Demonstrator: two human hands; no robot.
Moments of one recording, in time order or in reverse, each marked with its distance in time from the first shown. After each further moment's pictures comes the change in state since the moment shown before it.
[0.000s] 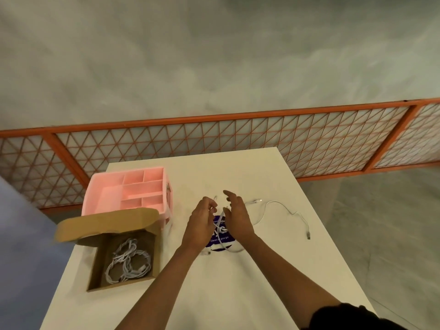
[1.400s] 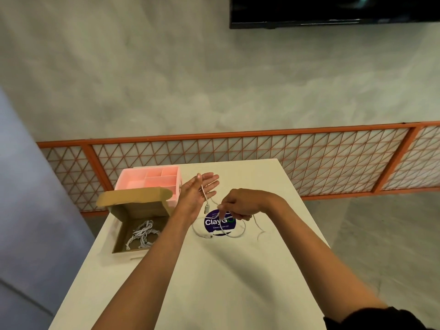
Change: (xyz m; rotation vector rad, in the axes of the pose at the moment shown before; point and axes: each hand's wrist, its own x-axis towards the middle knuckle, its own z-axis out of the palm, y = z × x) left_hand -0.049 0.093 -0.073 -1.067 0.030 -0.255; right_hand -0.091 -0.124 -0.134 -0.407 -0.768 -0.203
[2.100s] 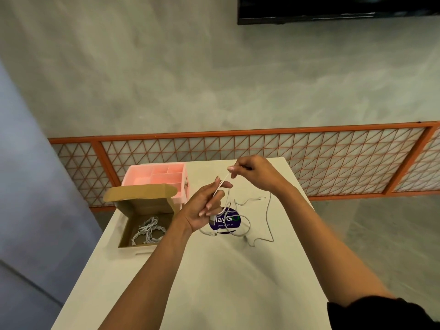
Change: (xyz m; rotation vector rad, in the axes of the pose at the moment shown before) left_hand -0.028 0.010 0.009 -0.159 -0.345 -0.232; right_hand 0.006 0.017 -0.029 0.224 0.607 -0.135
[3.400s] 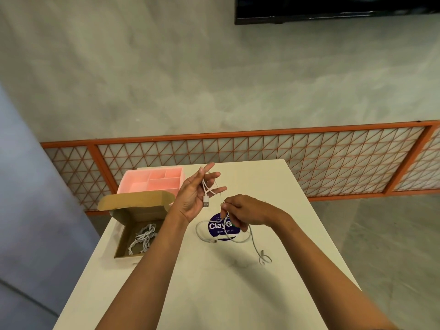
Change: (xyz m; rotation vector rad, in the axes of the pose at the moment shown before) left_hand 0.030 0.023 -0.018 -0.075 0.161 0.218; right_hand -0.015 0.015 0.044 0.028 -0.447 0.123
